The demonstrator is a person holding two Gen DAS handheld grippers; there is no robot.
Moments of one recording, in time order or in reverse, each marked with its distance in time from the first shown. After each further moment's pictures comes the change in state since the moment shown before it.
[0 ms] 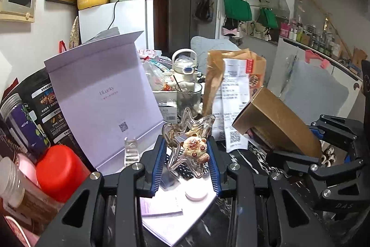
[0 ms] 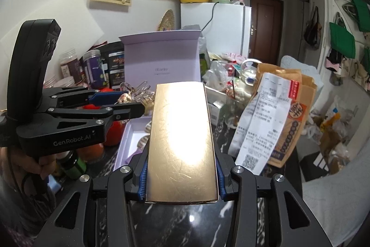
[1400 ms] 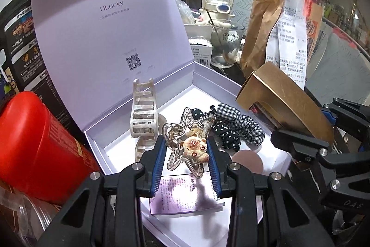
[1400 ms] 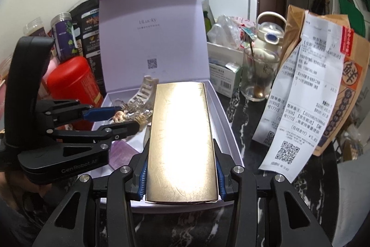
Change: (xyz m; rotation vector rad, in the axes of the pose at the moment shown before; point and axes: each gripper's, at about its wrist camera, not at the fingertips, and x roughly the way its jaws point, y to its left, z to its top) left arm 0.112 0.049 -0.063 -0.055 0.247 0.085; right arm 0.129 -0.009 -0.032 0.052 0.165 0.027
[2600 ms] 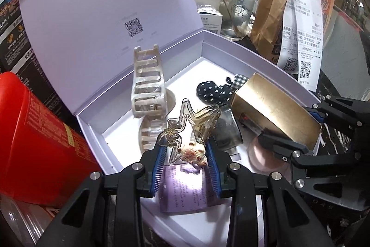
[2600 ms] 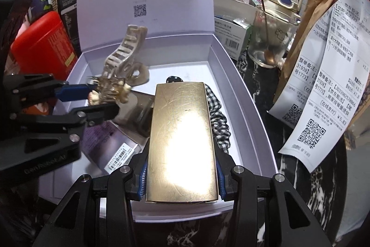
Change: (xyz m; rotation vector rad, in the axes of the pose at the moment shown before) left arm 0.032 0.015 -0.010 0.028 0.130 0.018; right arm 0.067 0.007 -0.018 -0.028 0.205 -0.072
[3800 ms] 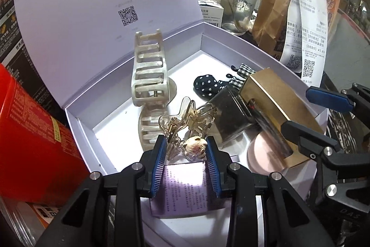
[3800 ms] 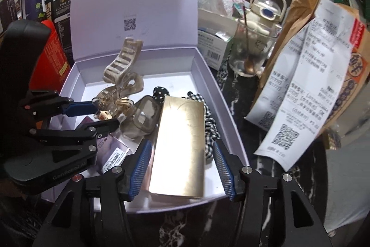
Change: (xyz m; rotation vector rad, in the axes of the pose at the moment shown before) left arm 0.009 -0.002 -0.001 -0.032 0.023 -0.018; right arm -0.029 0.001 0.004 0.008 -0.032 -0.110
